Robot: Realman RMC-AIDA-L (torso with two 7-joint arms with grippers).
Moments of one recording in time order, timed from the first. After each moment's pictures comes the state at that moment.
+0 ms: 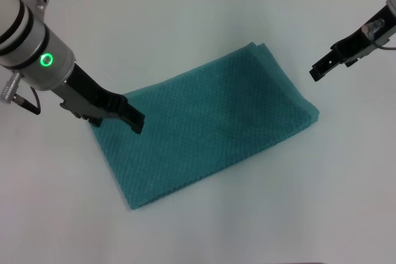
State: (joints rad) left arm -0.71 -2.06 1.32 1.23 2.61 1.62 -3.00; right arm 0.98 2.00 -0.83 -0.79 -2.90 -1.52 2.53
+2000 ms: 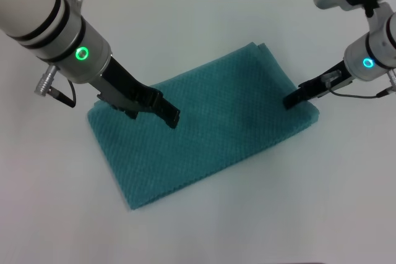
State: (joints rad) left arm -0.75 -2.06 1.41 1.22 2.50 1.56 -3.00; right arm 0.95 2.06 -0.82 -0.41 -2.88 -1.01 2.51
